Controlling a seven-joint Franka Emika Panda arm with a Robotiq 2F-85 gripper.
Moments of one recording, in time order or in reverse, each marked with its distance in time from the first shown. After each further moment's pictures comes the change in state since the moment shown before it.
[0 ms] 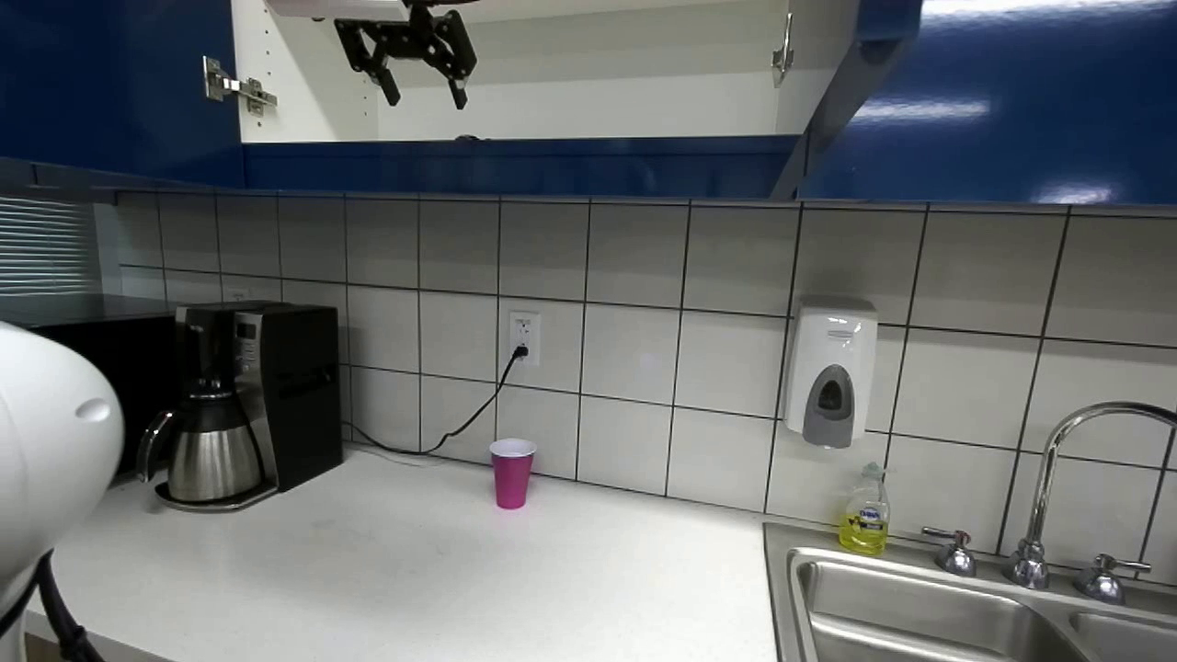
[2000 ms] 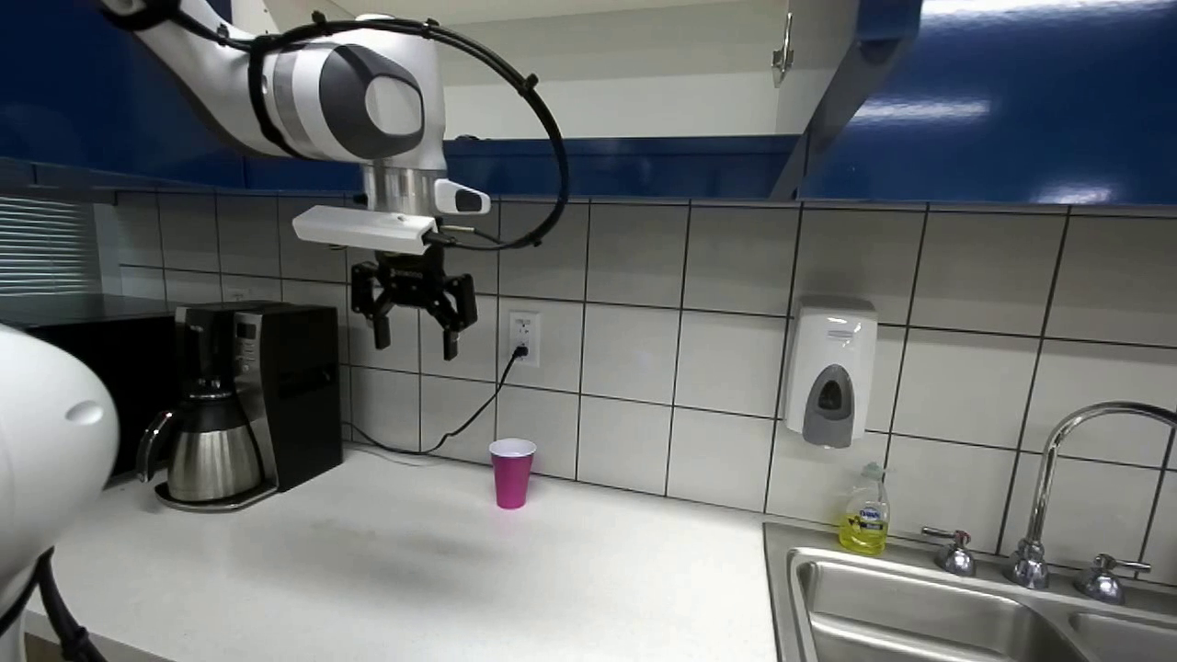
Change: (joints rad) arm -0.028 0.207 -0.048 -0.293 -0.011 -0.189 -0.050
